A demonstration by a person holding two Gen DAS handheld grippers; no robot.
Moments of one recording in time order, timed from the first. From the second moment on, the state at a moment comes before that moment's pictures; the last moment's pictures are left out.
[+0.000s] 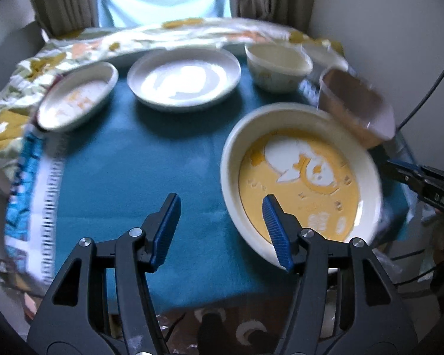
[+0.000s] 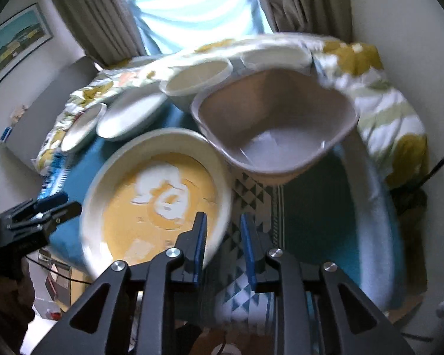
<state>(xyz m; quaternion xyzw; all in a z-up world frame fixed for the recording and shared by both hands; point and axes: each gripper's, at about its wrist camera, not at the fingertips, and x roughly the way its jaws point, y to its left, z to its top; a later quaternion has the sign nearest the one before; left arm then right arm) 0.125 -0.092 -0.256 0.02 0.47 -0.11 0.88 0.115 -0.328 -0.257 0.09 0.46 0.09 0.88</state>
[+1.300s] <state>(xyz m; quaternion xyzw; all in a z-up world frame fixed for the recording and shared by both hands) 0.440 0.008 -0.262 0.11 0.53 -0.31 0.78 0.313 -0.189 -0.268 0.17 0.53 -0.03 0.83</state>
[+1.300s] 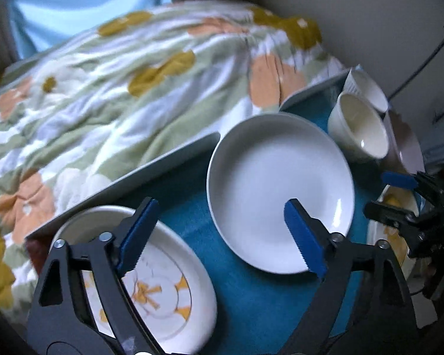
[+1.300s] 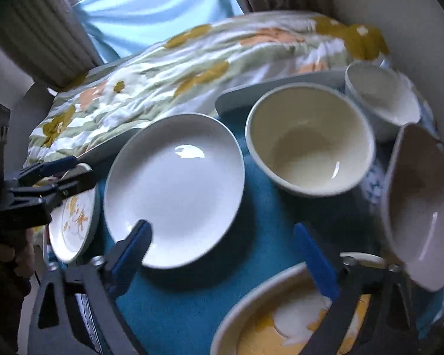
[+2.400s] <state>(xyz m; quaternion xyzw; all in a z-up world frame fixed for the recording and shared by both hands) 0.449 -0.007 -0.308 0.14 0.56 -0.33 0.75 0.342 -0.180 -0.302 0.14 0.55 -0.04 0.82</state>
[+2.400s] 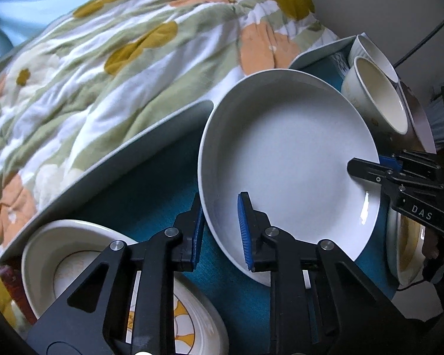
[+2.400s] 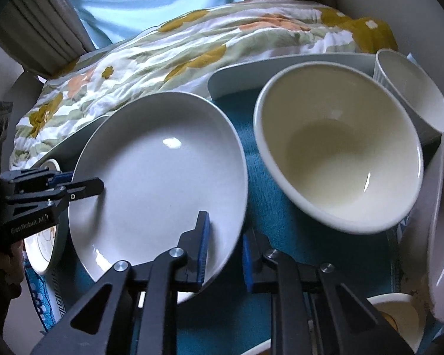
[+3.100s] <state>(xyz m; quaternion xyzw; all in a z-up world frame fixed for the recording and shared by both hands) 0.397 0.005 -0.249 0.15 0.53 -0.31 0.78 0.312 -0.170 -0.249 0.12 0.54 -0.03 0.84</state>
